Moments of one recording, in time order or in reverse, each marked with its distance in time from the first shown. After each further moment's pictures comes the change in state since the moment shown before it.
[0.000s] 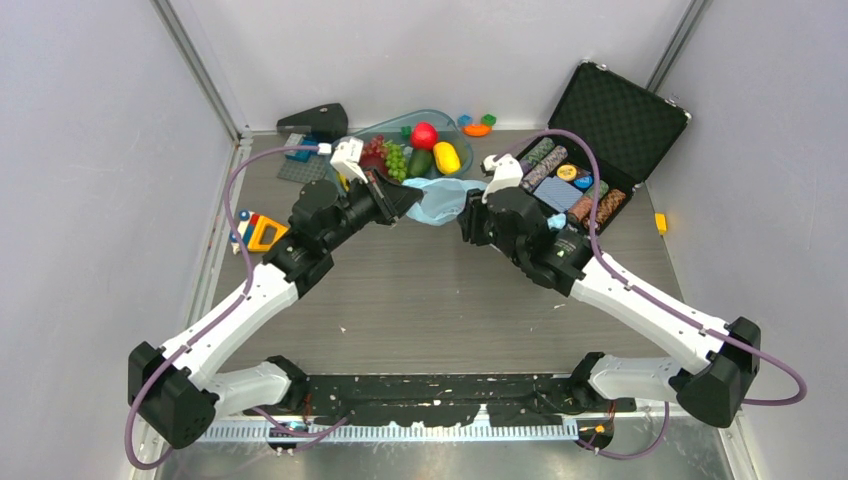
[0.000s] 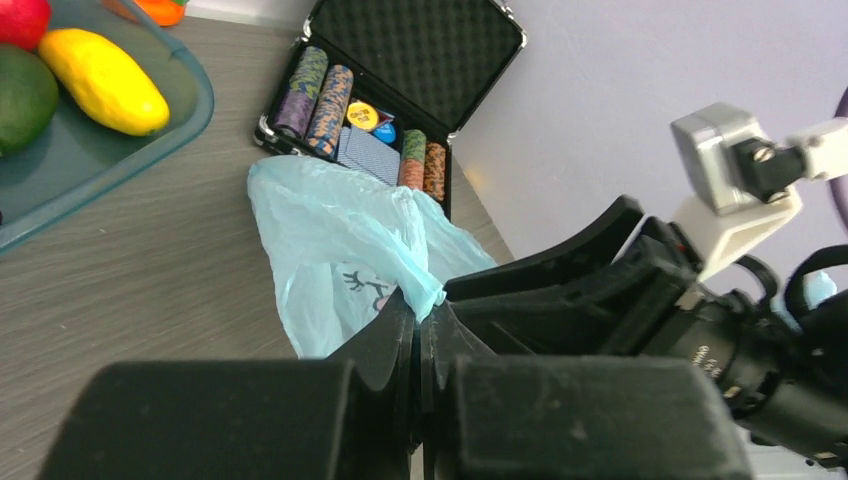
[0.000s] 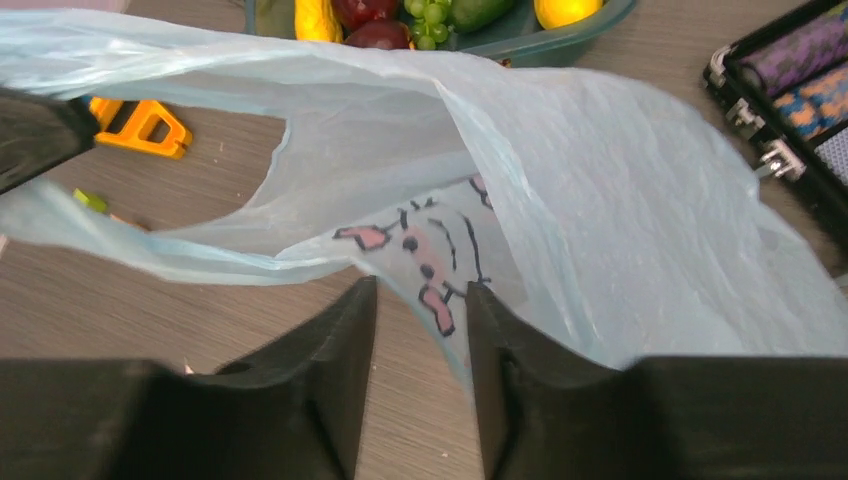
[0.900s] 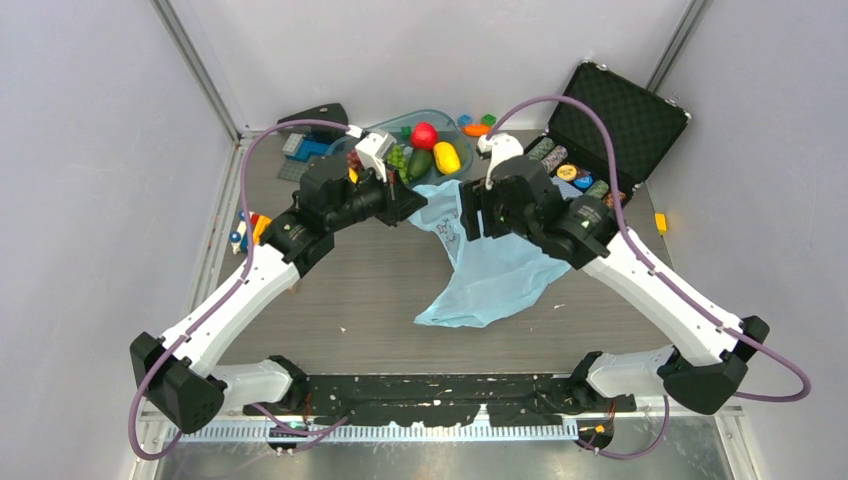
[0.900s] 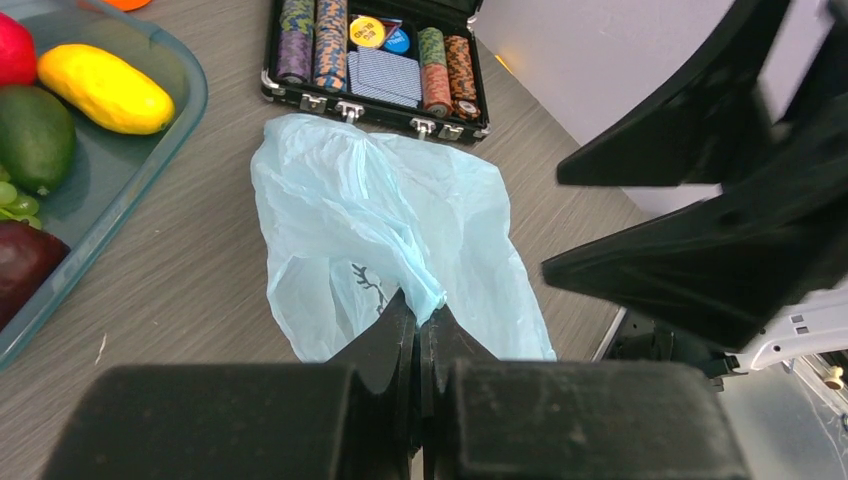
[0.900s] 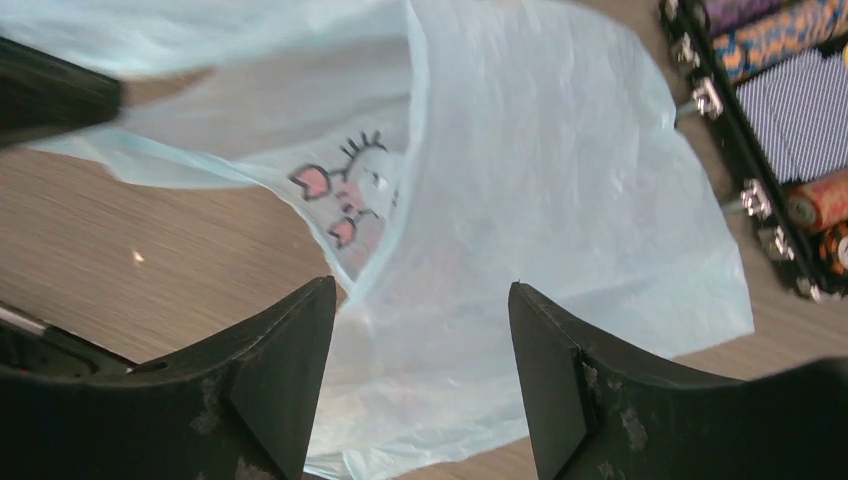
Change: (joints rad) left arm 0.008 0.086 0.223 -0.327 0.187 0.369; right arm -0.007 0.087 0.403 -0.514 -0.072 -0.095
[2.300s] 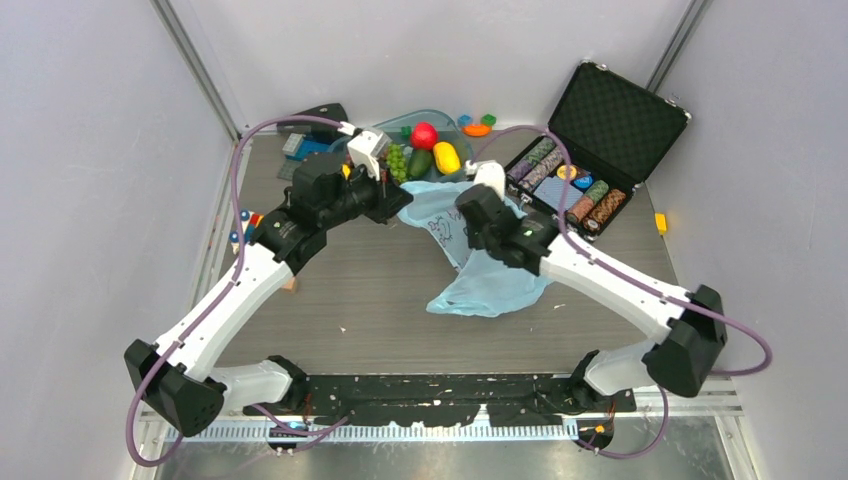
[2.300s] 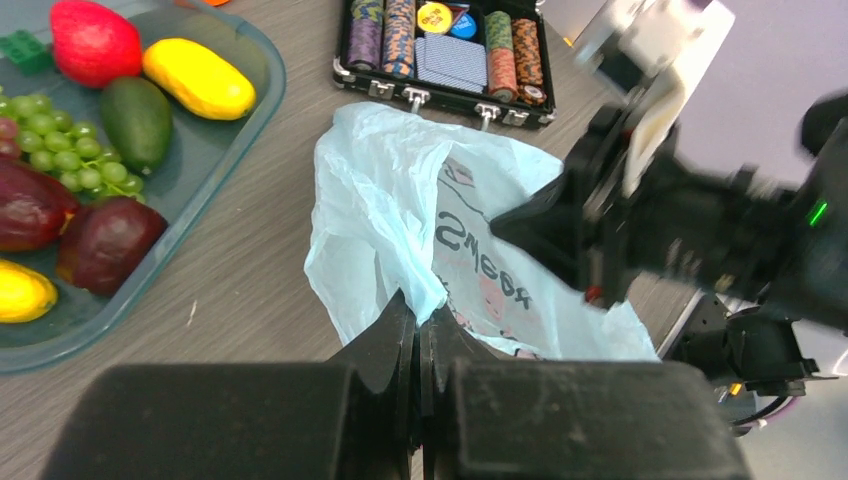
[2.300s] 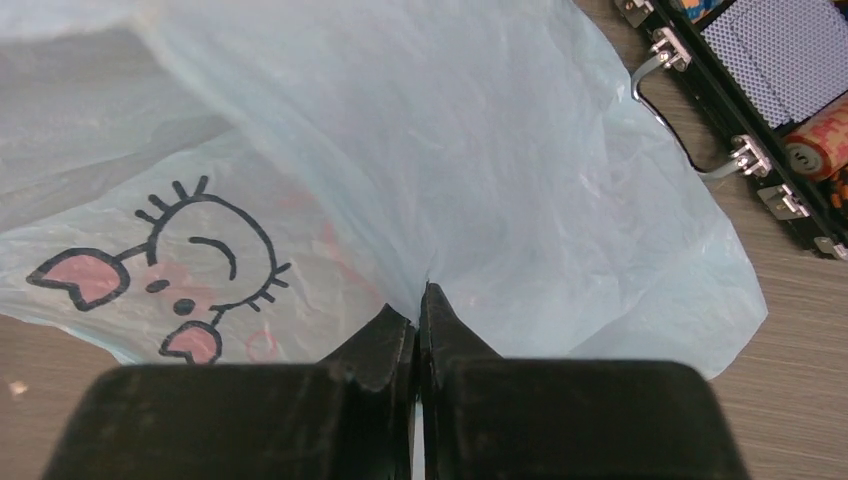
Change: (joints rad) left arm 0.026 -0.015 0.040 -0.115 -0.064 0.100; right arm 0.029 0.130 -0.270 0.237 0.275 0.135
